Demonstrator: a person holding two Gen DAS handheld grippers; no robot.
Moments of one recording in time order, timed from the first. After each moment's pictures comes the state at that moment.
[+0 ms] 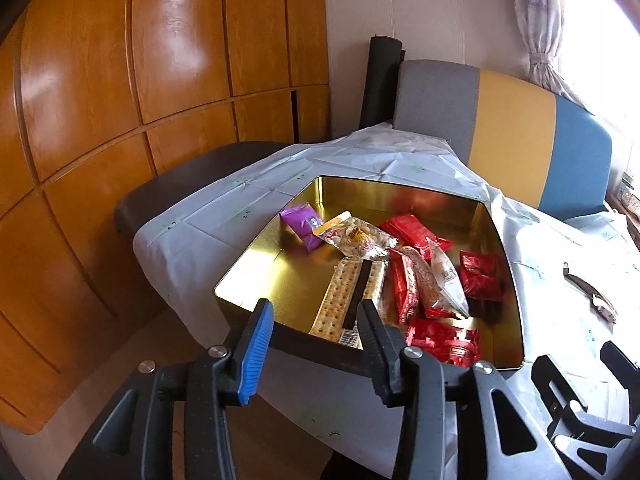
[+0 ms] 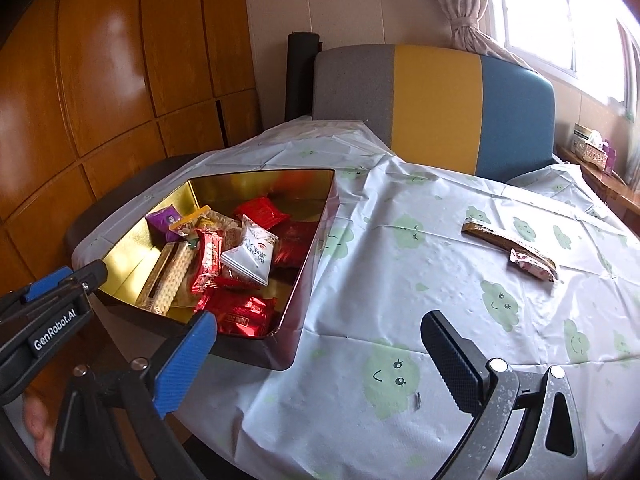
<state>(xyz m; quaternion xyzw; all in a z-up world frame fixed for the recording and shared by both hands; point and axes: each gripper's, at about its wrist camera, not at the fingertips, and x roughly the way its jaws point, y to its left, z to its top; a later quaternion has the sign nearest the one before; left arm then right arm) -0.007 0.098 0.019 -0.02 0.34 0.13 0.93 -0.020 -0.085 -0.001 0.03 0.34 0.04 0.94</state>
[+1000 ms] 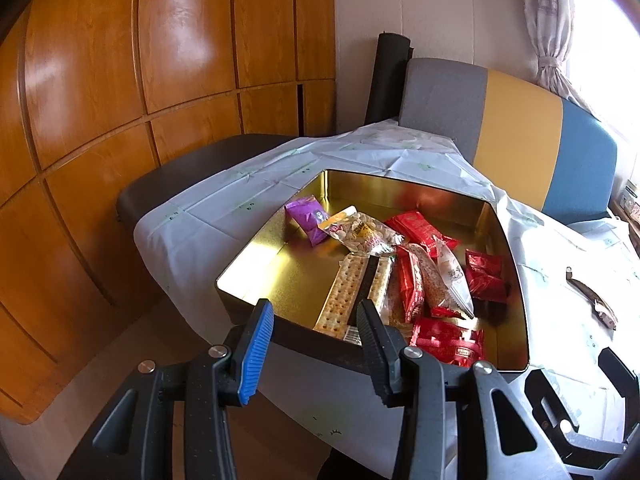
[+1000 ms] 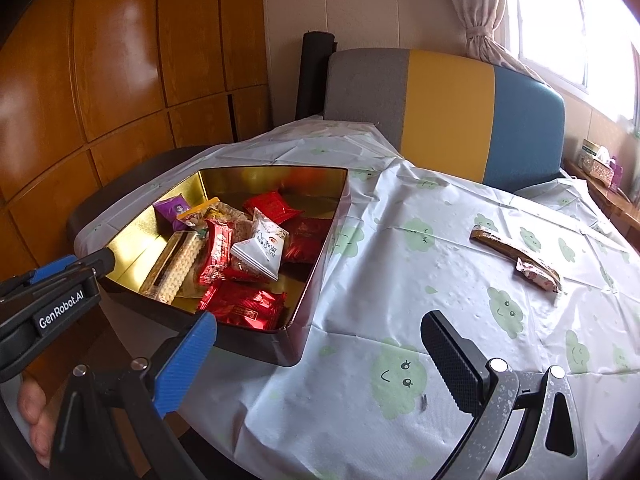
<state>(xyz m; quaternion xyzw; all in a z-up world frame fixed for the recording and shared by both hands) -0.005 0.103 0.014 -0.04 0.35 0.13 0.93 -0.023 -0.073 -0.003 0.01 0.33 0.05 0.94</state>
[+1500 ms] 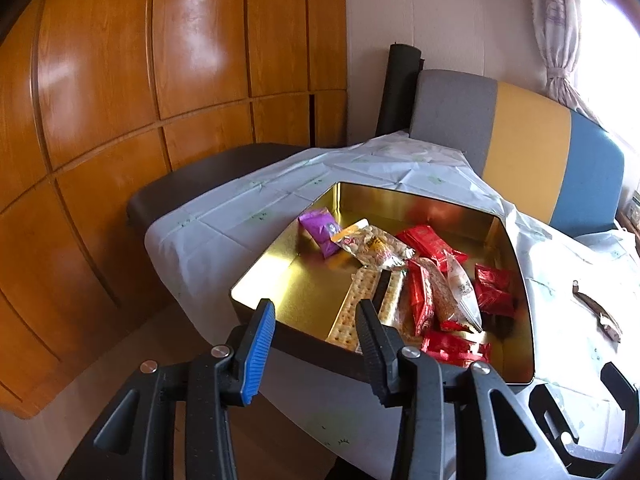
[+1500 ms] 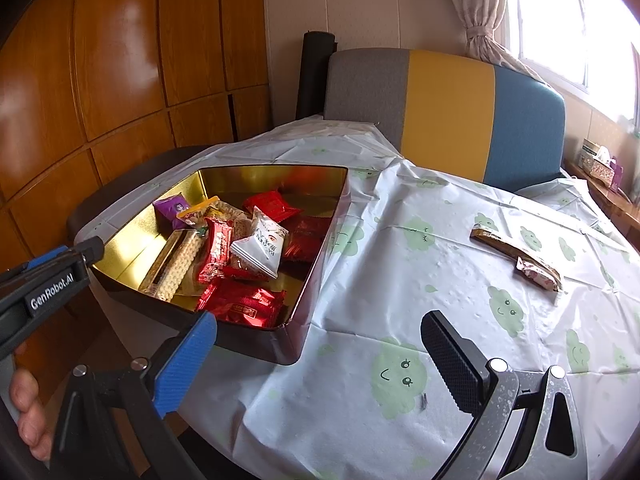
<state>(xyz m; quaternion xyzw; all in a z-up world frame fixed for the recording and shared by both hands) -0.007 0.108 0.019 -0.04 0.33 0.15 0.93 -0.024 -0.075 -0.005 0.01 0.33 0.06 0.94</state>
